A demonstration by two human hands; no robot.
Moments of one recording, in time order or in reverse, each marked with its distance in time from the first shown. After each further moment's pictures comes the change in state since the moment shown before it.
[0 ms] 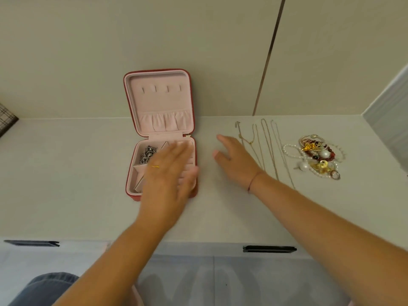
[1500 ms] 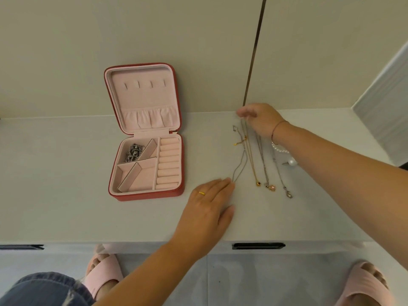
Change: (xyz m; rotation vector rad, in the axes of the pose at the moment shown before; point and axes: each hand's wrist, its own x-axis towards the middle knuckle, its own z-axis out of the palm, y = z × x) left_hand -0.039 0.052 0.070 -0.033 -0.297 0.110; right_hand 0.068 0.062 -0.089 0.042 0.074 0.127
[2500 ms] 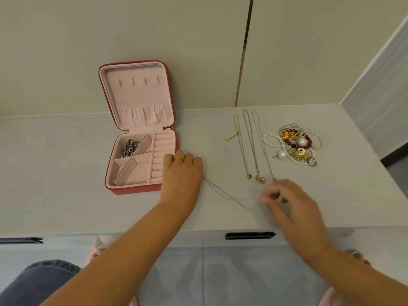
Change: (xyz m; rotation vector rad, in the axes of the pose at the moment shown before) left_hand 0.042 -0.014 -0.024 0.810 -0.018 -0.131; right_hand -0.221 0.033 0.023 -0.018 0.255 -0.261
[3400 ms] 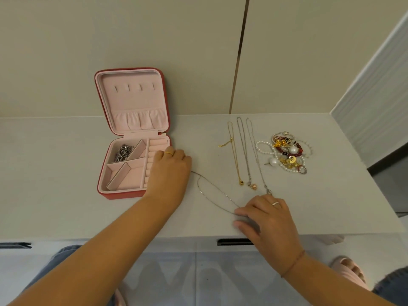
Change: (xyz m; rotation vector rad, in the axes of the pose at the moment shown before) left_hand 0.017 -0.020 -0.014 -0.153 -0.122 0.101; right_hand -0.009 0.019 0.026 -0.395 0.000 -0.264
